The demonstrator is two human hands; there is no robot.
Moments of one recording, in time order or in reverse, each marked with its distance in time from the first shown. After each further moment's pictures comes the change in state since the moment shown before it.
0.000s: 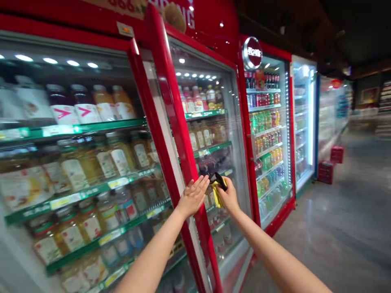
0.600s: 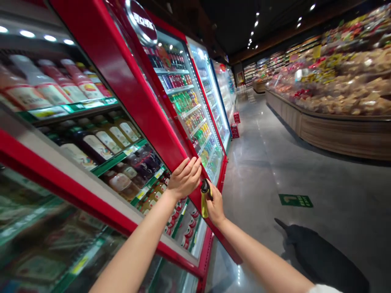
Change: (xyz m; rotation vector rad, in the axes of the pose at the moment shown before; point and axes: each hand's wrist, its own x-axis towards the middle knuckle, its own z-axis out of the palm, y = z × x) left_hand 0.114 0.116 -0.040 -0.352 0.474 0.524; right_hand -0.157 0.019 -0.103 -0.489 0.474 -0.092
